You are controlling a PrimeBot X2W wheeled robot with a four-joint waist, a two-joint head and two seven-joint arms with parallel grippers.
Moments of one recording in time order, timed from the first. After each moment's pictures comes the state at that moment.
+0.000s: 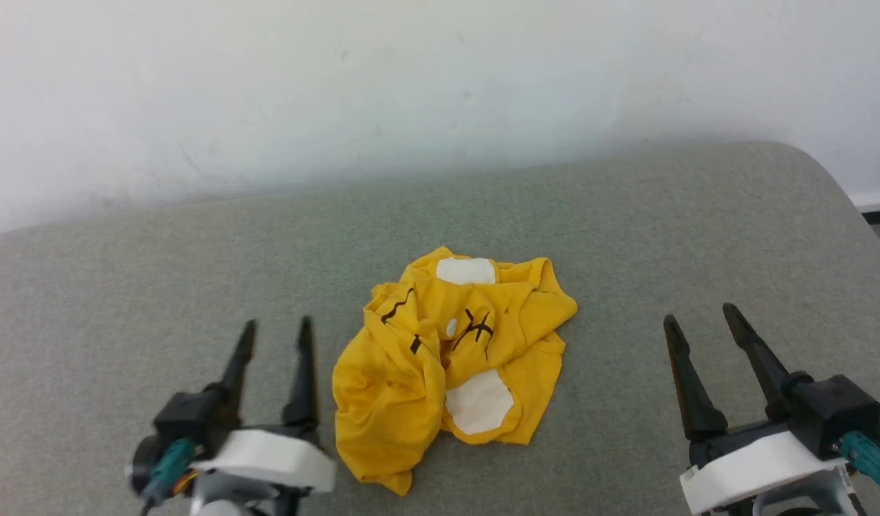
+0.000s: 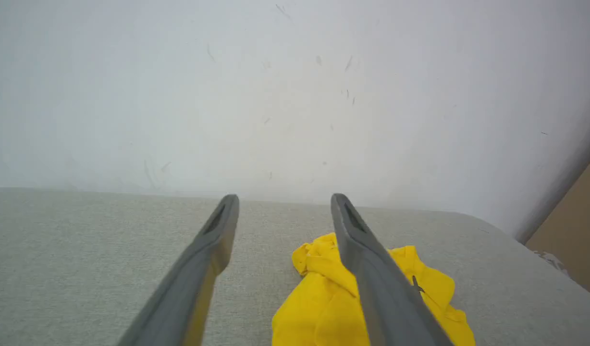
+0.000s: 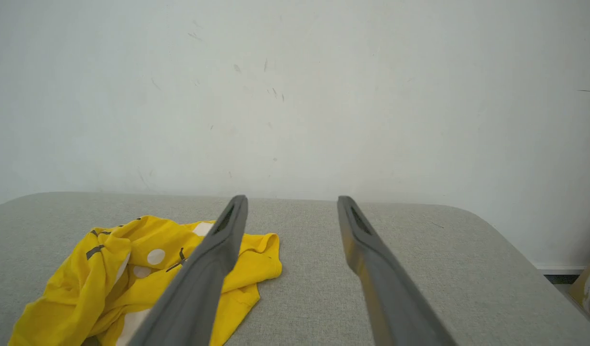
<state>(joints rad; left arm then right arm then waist) -0.04 0.14 -0.22 0.07 -0.36 0.12 -0.25 0.10 -0.05 0.04 -0.20 0.10 0.13 -0.03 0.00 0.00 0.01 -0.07</state>
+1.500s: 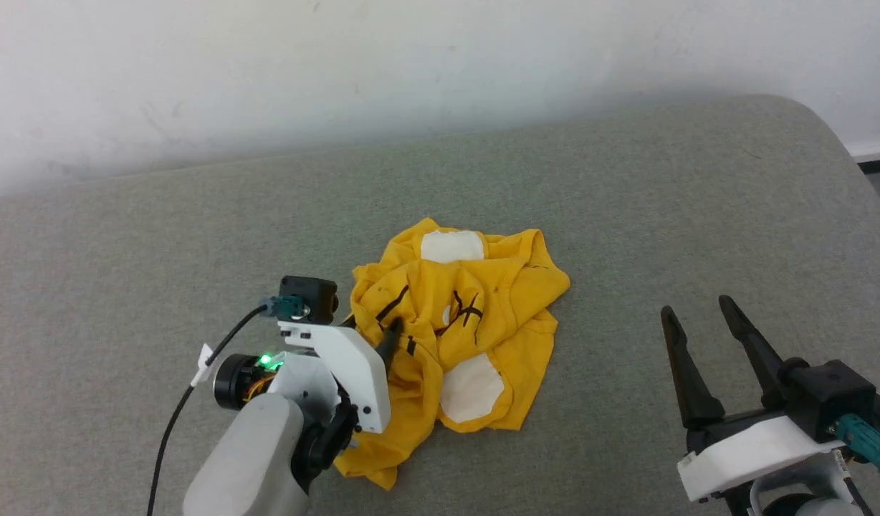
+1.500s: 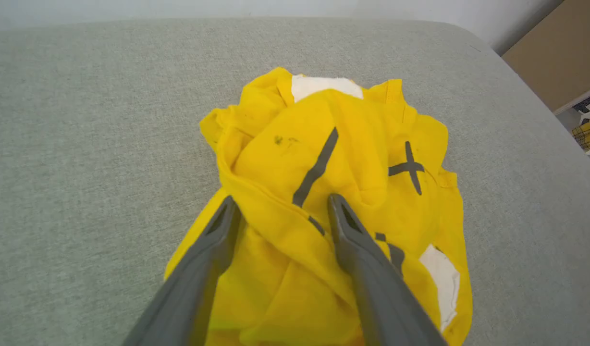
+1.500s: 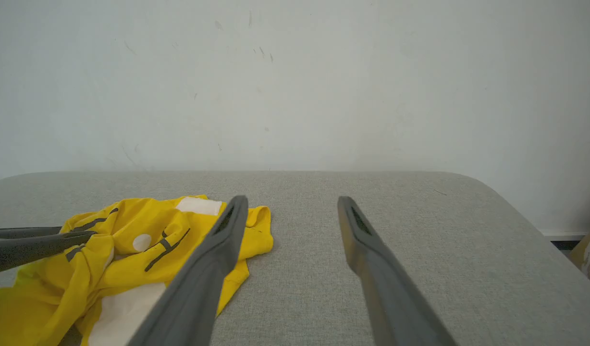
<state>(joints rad) -0.37 0.15 -0.37 0.38 -0.48 0.02 0.30 0.07 -0.05 0.04 -0.17 0.12 0.13 -0.01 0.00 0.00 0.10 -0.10</state>
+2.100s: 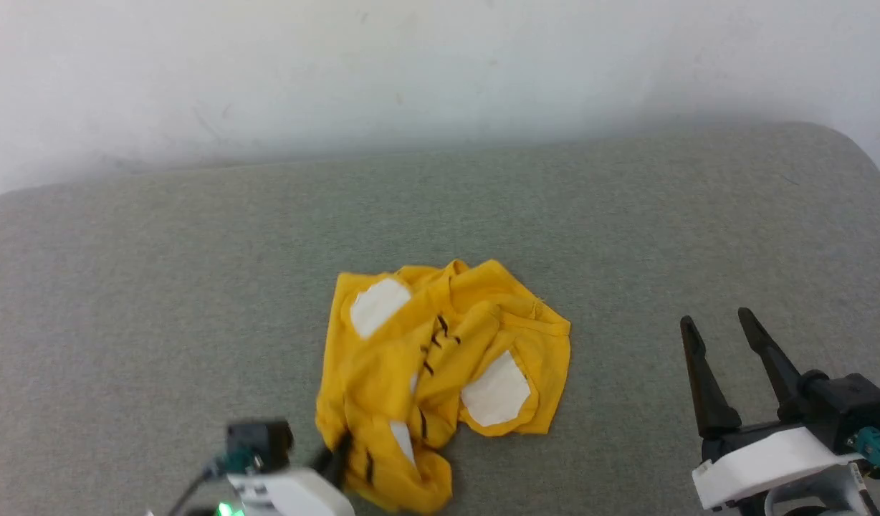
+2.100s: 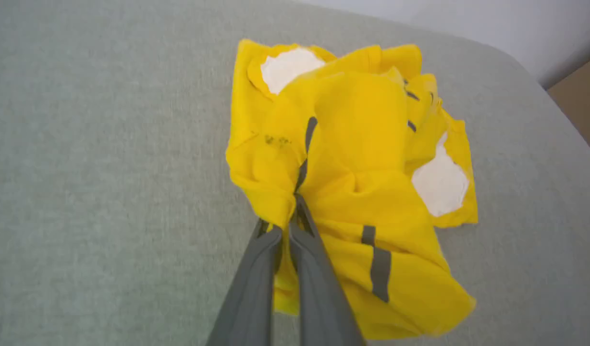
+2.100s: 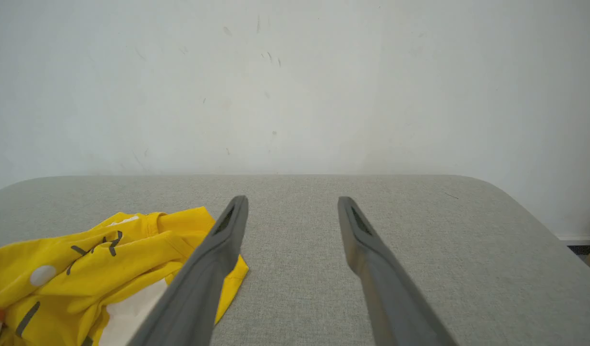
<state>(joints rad) 0.08 0.25 -0.34 -0.09 -0.47 0.20 0.28 0.10 -0.05 0.00 -0.15 0.13 0.13 -0.04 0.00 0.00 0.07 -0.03</state>
